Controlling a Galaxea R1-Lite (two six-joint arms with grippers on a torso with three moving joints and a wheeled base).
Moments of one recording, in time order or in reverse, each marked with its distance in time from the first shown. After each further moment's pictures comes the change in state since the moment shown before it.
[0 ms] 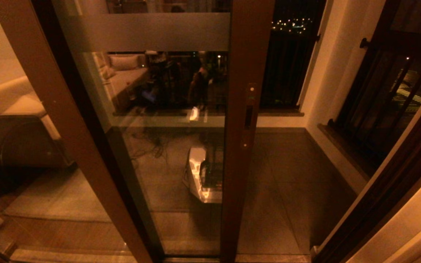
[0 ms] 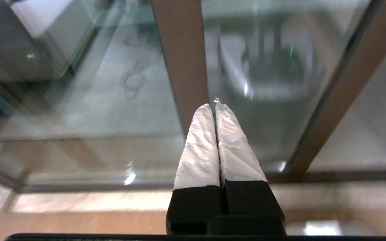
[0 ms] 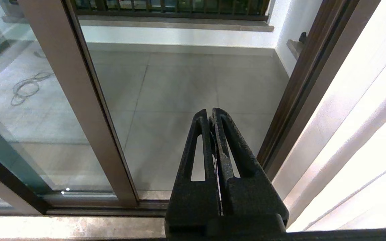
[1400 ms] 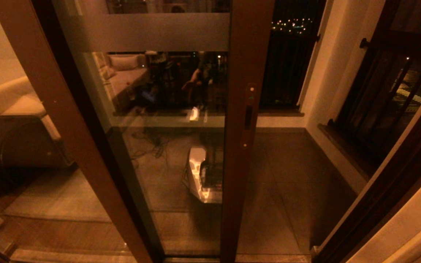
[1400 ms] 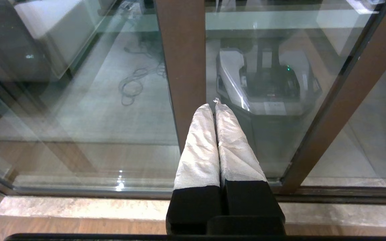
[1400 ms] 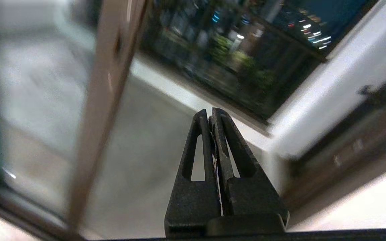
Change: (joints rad) left arm 0.000 -0.005 0.030 -0.032 0.015 -0.045; right arm -0.004 0.623 -0.867 0.095 0.310 -0.374
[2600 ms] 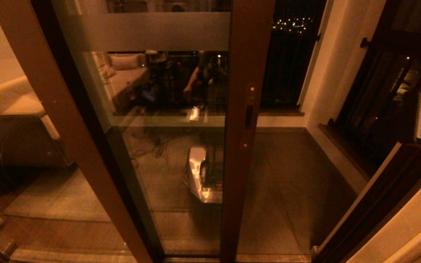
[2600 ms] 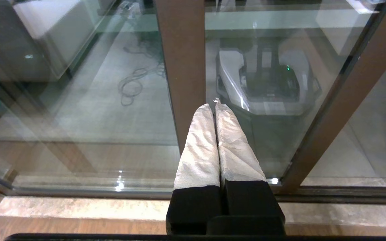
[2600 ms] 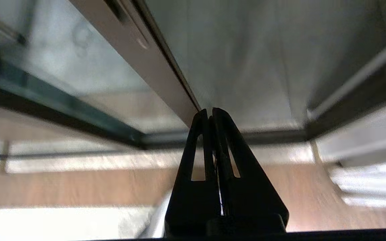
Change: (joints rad) left arm 0.000 0.000 0.000 0.000 0.000 0.000; right arm 0.784 0.739 -0.648 0.621 -0.867 1.022
